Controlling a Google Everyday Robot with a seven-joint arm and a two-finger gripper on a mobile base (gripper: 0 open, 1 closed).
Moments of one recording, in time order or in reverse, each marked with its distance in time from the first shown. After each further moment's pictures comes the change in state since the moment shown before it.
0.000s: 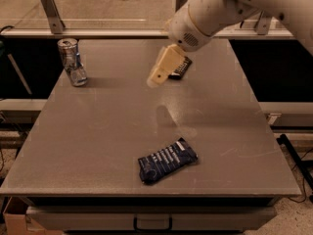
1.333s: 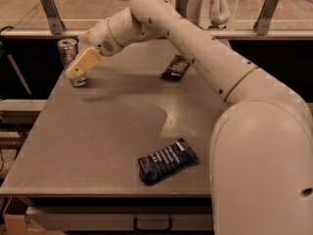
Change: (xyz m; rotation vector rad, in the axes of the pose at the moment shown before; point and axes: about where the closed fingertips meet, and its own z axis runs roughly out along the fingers) arm -0.162 -0.007 0.194 -0.269 -0.436 -0.033
